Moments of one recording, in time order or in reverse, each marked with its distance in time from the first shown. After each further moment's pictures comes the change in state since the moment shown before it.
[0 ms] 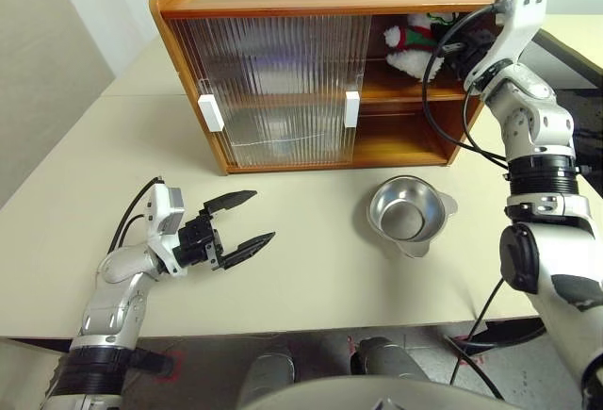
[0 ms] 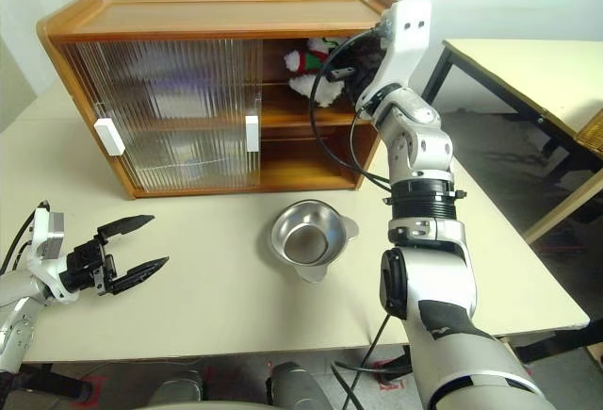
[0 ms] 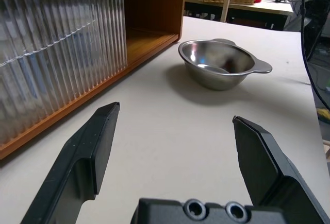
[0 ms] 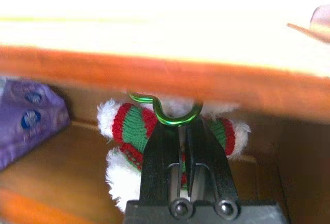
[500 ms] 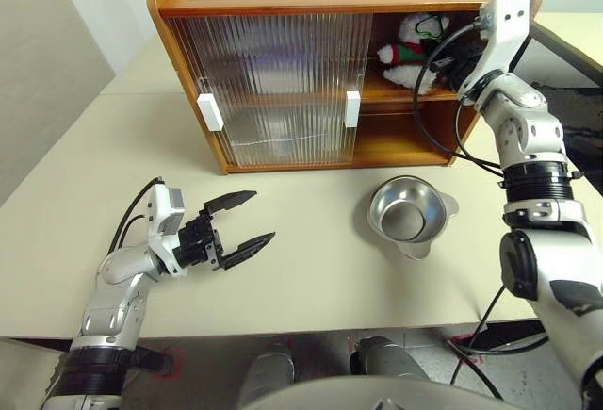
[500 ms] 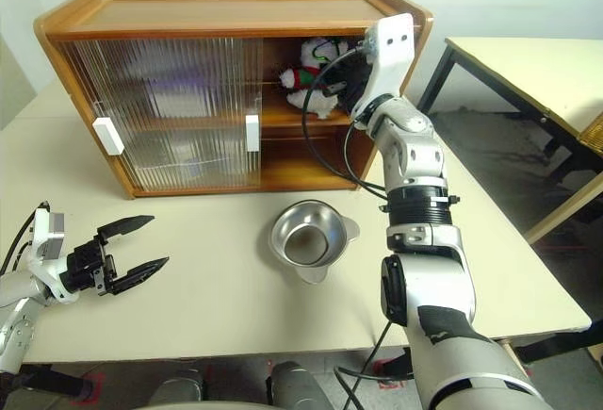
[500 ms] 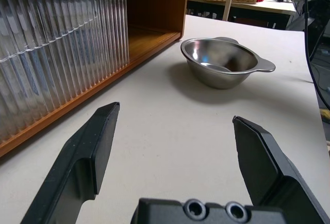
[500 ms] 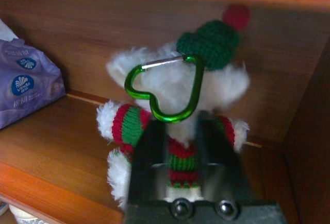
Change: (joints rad) left arm 0.002 -0.001 0.000 0.000 0.002 -0.002 0.003; right arm 0.038 -0.004 0.045 0.000 -0.059 -0.008 0.029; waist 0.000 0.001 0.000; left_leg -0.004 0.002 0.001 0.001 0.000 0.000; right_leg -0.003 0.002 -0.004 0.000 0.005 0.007
